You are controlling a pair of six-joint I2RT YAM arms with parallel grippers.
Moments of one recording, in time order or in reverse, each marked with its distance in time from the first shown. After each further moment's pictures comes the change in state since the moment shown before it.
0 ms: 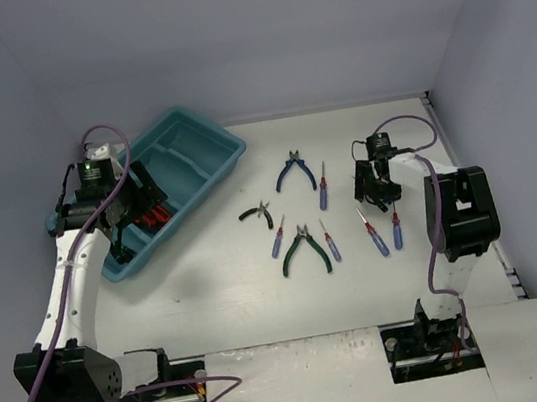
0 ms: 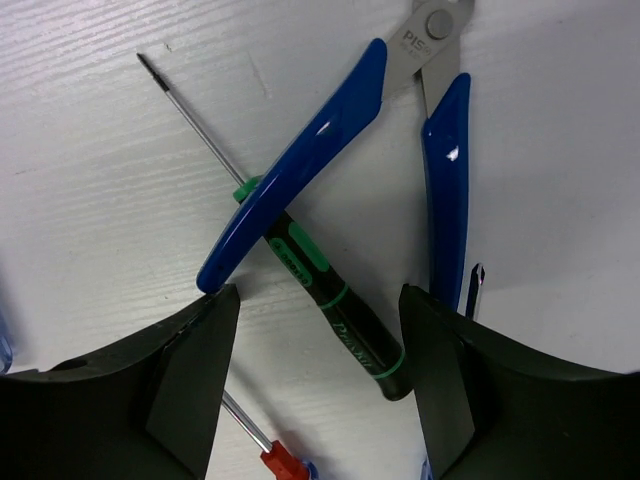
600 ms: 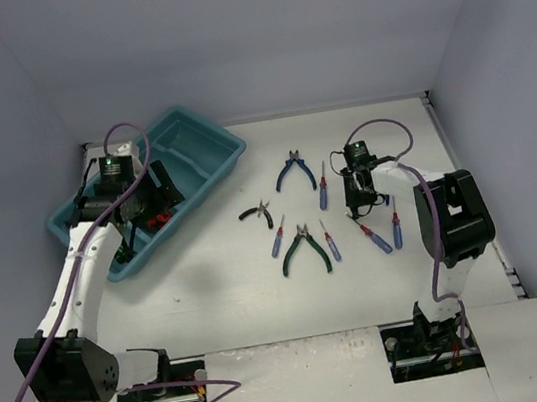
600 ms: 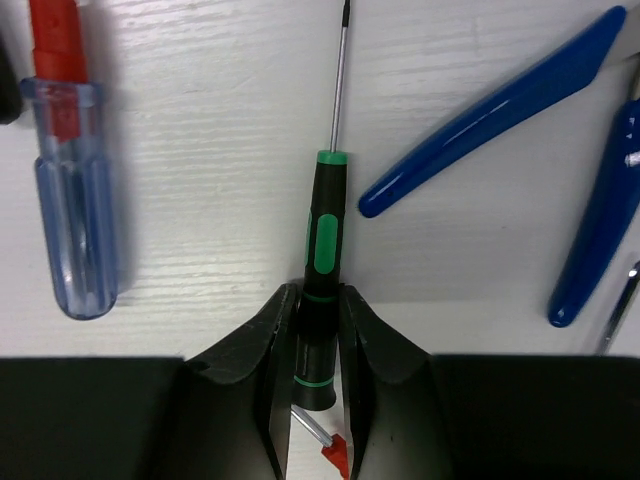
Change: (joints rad) left arm -0.111 0.042 0.007 -0.006 -0.003 -0.010; right arm 0.149 -0.027 -0.049 0.060 -0.002 -0.004
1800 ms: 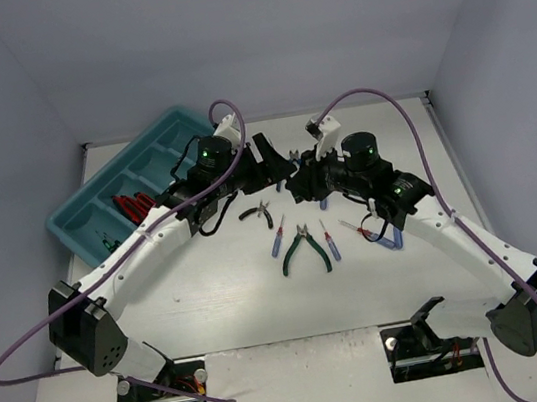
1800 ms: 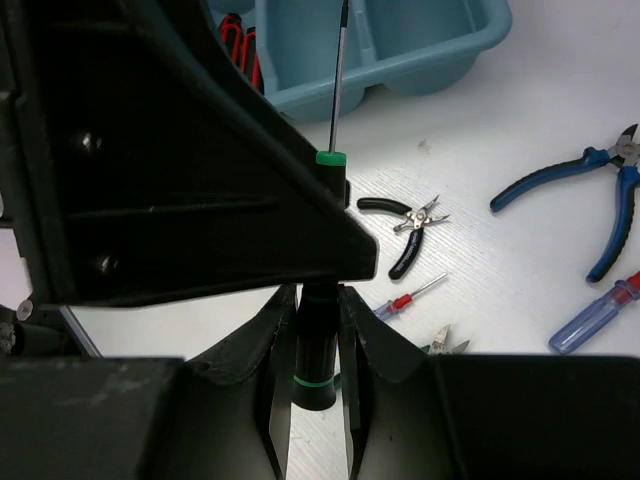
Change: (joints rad) left arm -0.531 0.201 0.094 0.537 0.101 -0.333; right arm 0.338 -0.598 -0.002 0.153 -0.392 -0.022
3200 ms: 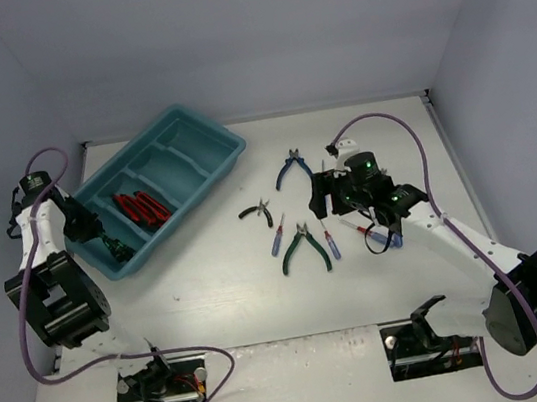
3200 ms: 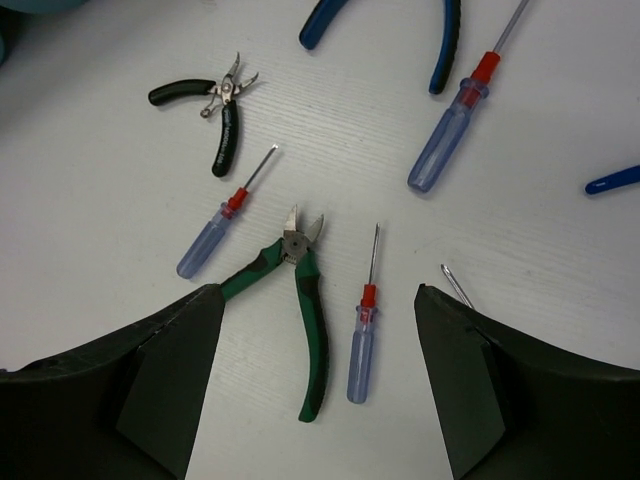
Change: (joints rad) left arm 1.100 0.163 0.005 -0.575 -0.066 0.442; right arm -0.104 0.005 -0.208 -0.076 0.229 0.016
